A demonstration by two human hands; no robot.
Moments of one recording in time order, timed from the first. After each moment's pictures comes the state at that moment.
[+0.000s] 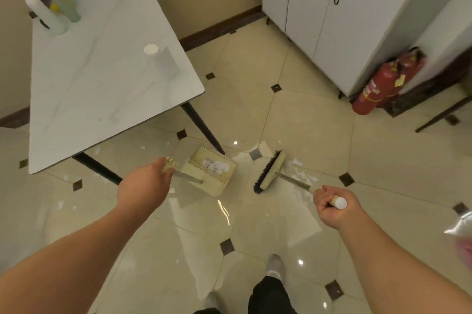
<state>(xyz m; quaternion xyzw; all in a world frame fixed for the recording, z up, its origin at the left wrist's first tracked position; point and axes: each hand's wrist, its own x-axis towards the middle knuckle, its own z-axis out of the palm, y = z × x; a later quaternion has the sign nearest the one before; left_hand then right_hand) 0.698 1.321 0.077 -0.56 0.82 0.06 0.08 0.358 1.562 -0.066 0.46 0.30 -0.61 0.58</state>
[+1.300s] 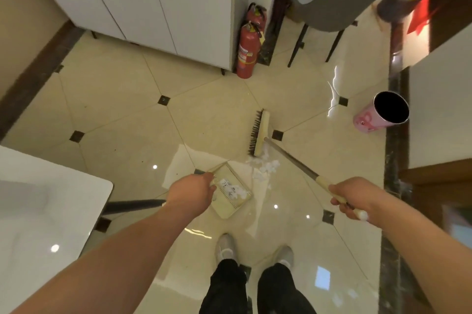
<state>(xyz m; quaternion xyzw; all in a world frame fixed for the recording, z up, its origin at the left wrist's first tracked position) 0.452 1.173 -0.046 -0.04 0.96 0.09 0.26 0.389 1.537 0.018 0.36 0.77 -0.34 0.40</state>
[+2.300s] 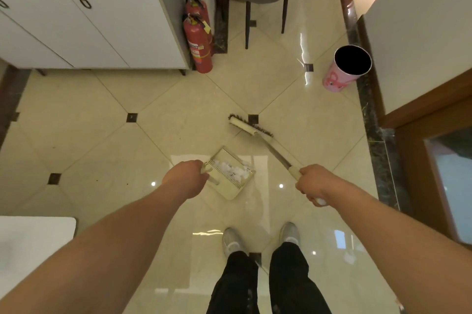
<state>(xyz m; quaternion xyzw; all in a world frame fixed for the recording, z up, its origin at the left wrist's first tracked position) 0.392 1.243 -0.069 0.01 0.94 0.07 0.32 0.432 1.564 -0.040 0.30 0.79 -0.33 0.43</state>
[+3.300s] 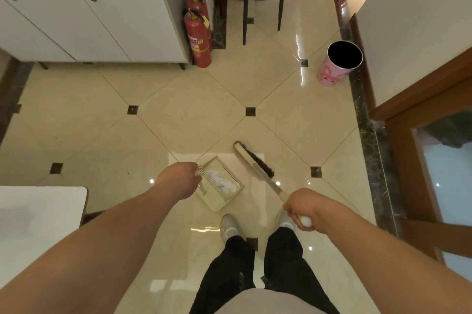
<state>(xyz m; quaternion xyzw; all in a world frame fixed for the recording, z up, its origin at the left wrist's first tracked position) 0.471 1.221 -0.048 0.04 0.94 0.04 0.32 0.552 1.526 -0.011 0.46 0.62 -0.45 0.46</state>
